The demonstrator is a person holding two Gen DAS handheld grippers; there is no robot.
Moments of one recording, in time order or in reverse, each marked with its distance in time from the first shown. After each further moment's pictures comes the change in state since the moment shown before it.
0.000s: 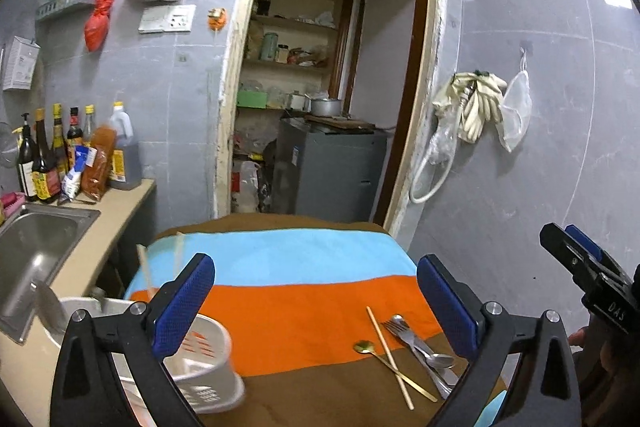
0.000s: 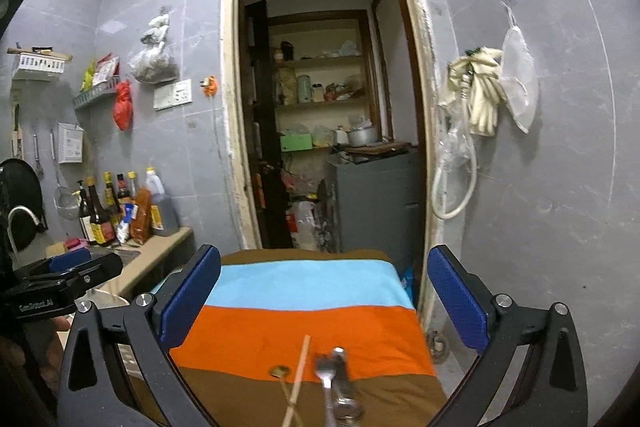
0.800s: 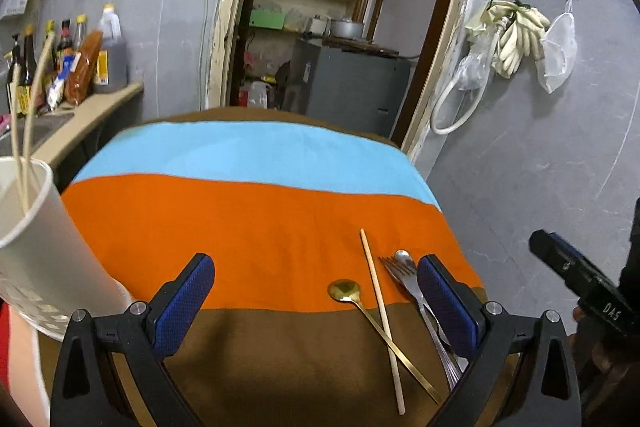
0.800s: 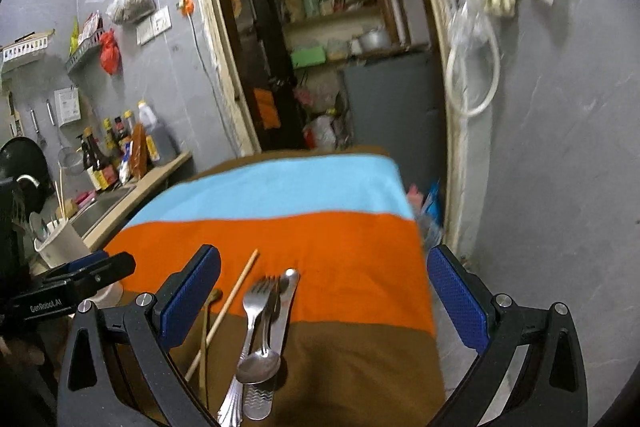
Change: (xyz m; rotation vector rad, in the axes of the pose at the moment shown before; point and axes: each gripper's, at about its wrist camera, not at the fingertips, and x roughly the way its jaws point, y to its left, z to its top) left arm 0.114 -0.036 -0.091 -0.101 0.251 0.062; right arm 0.125 -0.097 -0.107 0.075 0.320 0.164
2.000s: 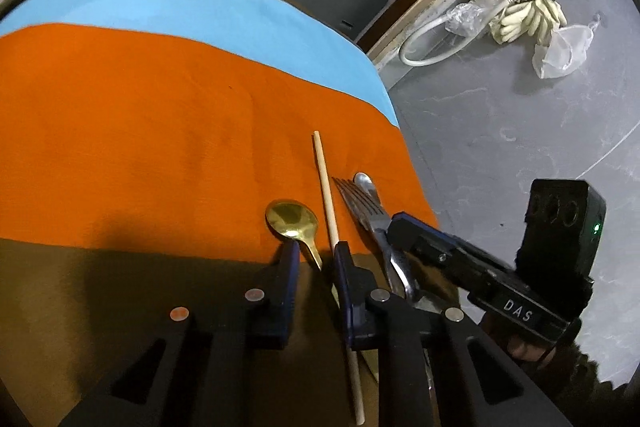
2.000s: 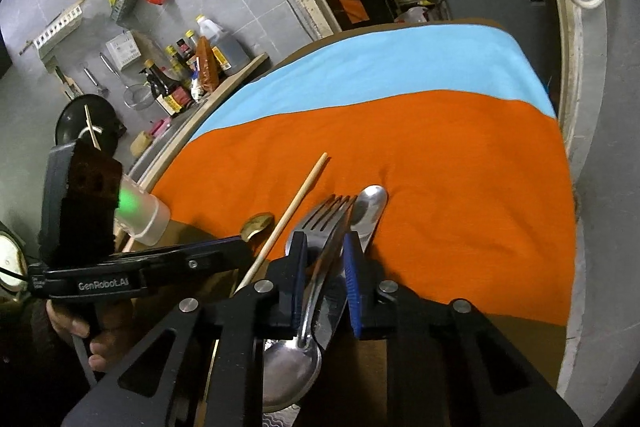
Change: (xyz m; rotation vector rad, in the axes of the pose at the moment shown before) left arm 0.091 -0.003 -0.027 -0.208 0.367 -0.313; right arm 0.123 0.017 -0.062 0.034 0.392 0.405
